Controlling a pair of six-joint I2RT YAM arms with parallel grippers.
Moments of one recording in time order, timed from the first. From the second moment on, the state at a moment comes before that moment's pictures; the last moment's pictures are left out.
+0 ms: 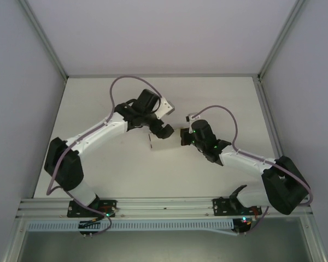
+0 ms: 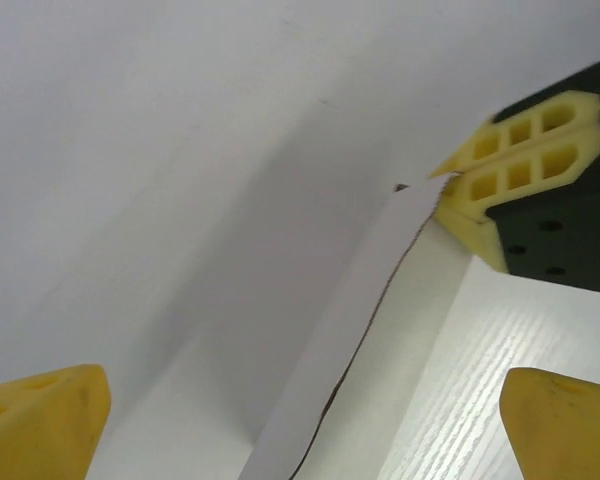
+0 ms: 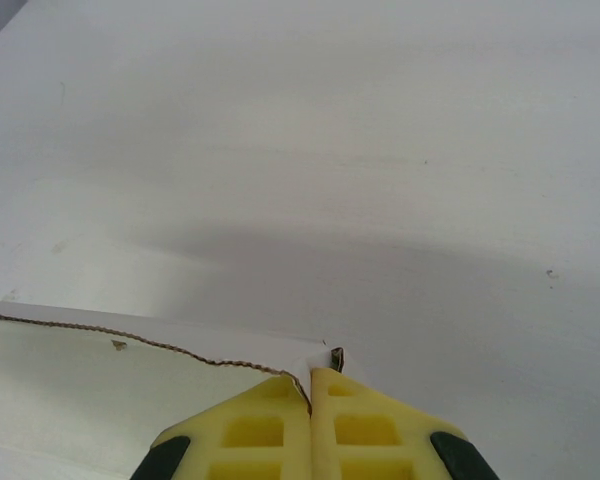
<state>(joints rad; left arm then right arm) -0.74 1.61 1.38 -0.66 0.10 0.13 0.69 1.31 0.63 0.09 0.08 0.41</state>
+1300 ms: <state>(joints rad) -0.66 1.55 1.22 -0.71 0.01 -0.10 0.76 1.35 0.70 0.00 0.17 0.40</state>
